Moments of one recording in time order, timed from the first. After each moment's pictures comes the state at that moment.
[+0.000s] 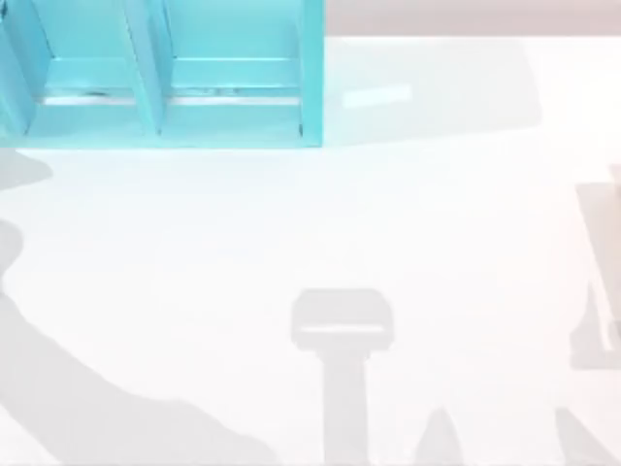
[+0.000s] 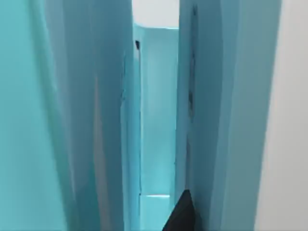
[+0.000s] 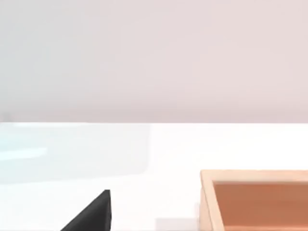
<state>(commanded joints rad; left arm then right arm) 0.47 2.32 1.31 0.87 0.49 0.07 0.00 0.00 0.00 0.00 0.00 0.00</state>
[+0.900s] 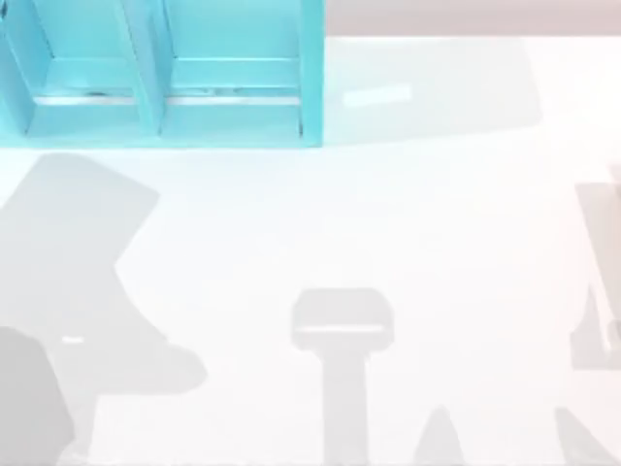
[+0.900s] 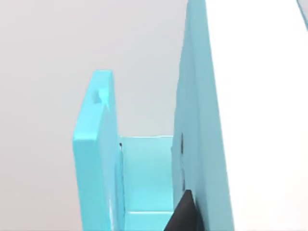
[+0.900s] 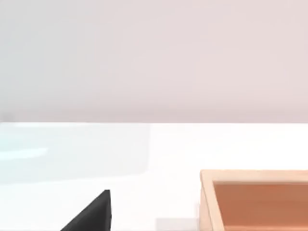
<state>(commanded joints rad) 0.71 1.43 0.91 0.38 0.76 0.12 0.00 0.00 0.00 0.00 0.00 0.00</state>
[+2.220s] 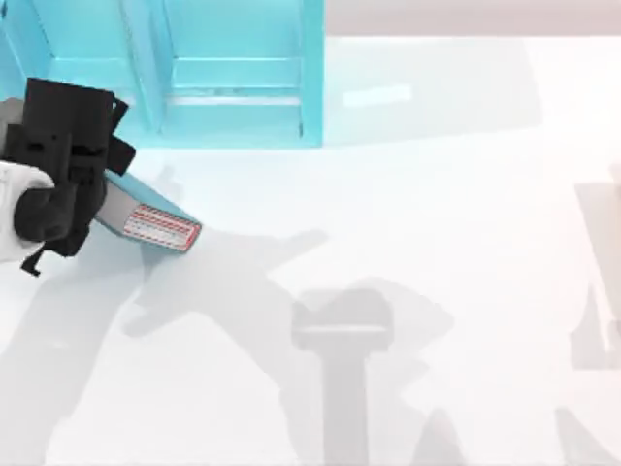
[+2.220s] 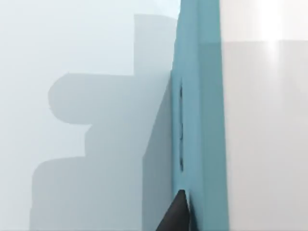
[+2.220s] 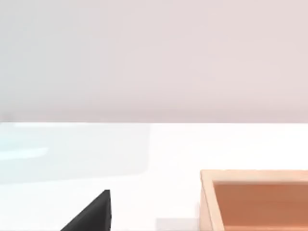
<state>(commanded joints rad) -0.28 1.69 0.83 0.05 -0.37 -1.19 0.00 0.00 0.00 0.00 0.00 0.00</state>
